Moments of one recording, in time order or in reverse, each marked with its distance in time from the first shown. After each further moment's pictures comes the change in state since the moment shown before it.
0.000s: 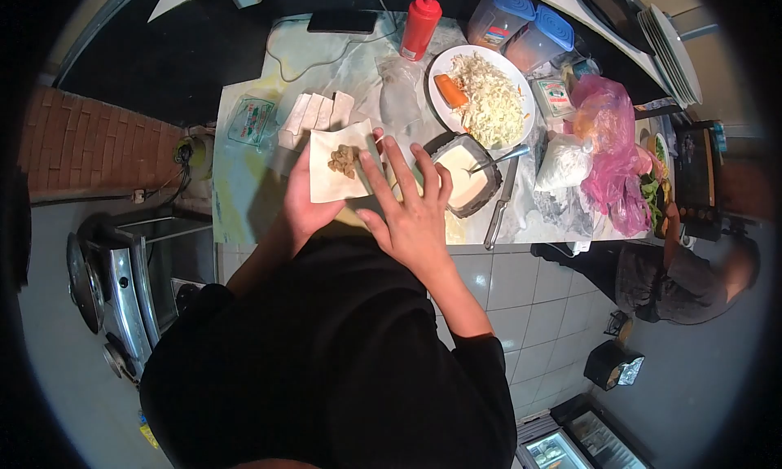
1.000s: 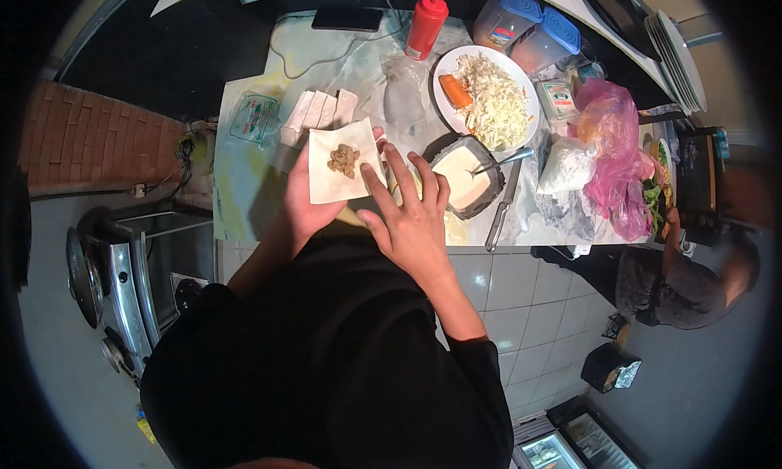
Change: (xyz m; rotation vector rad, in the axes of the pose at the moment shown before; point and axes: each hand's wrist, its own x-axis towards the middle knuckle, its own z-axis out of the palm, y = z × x) left_hand 0.001 0.000 0.018 0.065 0.155 0.050; right_hand -0.001 -0.003 0.001 0.046 -0.078 0.001
